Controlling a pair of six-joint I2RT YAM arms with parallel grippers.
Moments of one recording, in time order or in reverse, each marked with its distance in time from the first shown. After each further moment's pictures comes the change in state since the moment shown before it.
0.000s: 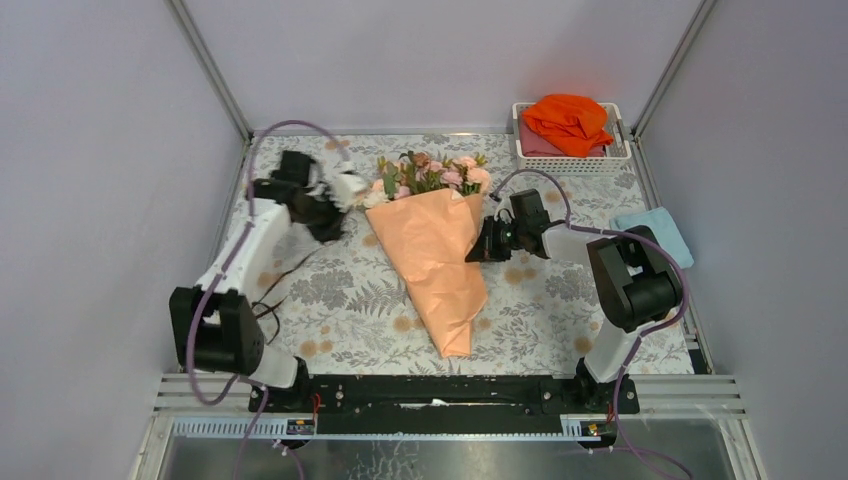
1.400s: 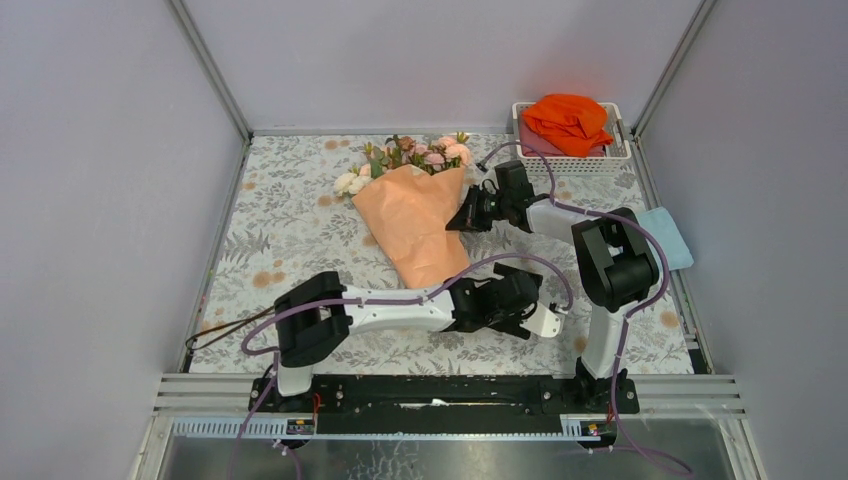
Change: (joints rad) left arm -1.333 0.400 0.121 0.684 -0.682 0.035; right arm 0.026 0.164 0.300 0.019 -0.030 0.165
